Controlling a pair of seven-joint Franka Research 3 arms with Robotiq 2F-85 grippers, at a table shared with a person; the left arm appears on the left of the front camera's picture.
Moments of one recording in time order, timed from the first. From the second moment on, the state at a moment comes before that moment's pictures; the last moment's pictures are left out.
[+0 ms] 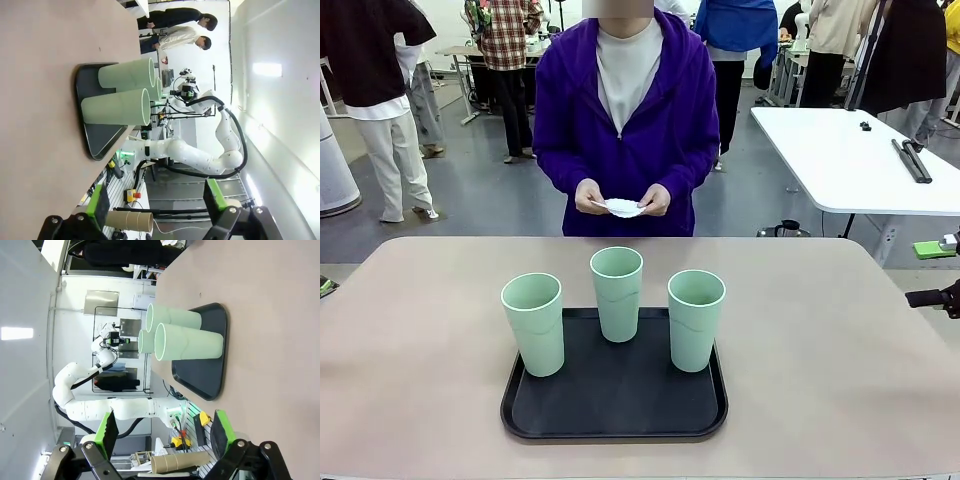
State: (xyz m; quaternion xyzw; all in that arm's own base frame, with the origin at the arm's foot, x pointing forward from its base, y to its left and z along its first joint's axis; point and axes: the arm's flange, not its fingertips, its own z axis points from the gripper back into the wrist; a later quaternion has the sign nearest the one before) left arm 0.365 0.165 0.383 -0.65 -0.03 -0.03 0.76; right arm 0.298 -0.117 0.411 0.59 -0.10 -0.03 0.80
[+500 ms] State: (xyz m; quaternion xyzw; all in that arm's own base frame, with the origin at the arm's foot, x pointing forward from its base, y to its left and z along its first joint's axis) left arm 0.367 0.166 0.383 -0.65 -0.03 -0.03 0.76; right arm 0.298 -0.117 0.411 0.59 -0.10 -0.03 0.80
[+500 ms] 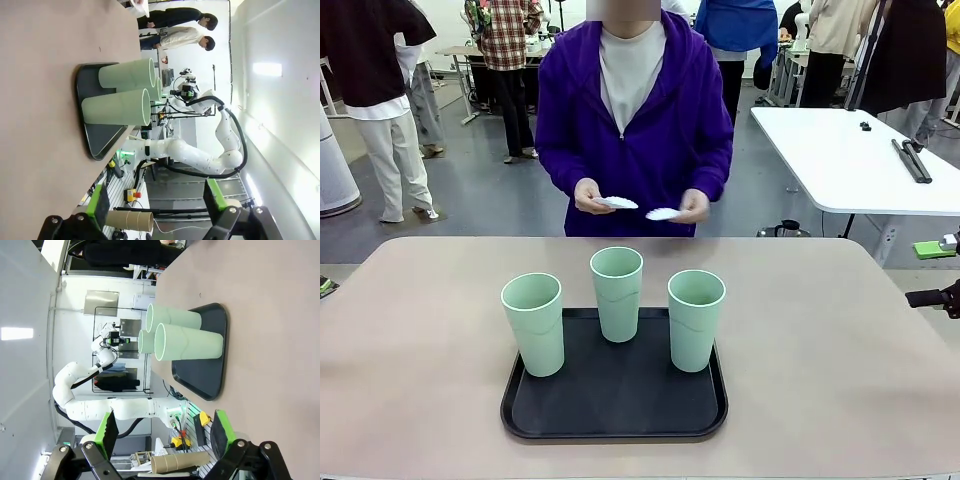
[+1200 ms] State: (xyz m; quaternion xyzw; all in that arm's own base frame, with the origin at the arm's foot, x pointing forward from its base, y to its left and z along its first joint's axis) left arm 0.367 0.166 0.383 -0.65 -0.03 -0.03 0.76; right arm 0.298 -0.117 0.411 0.59 -0.10 -0.03 0.80
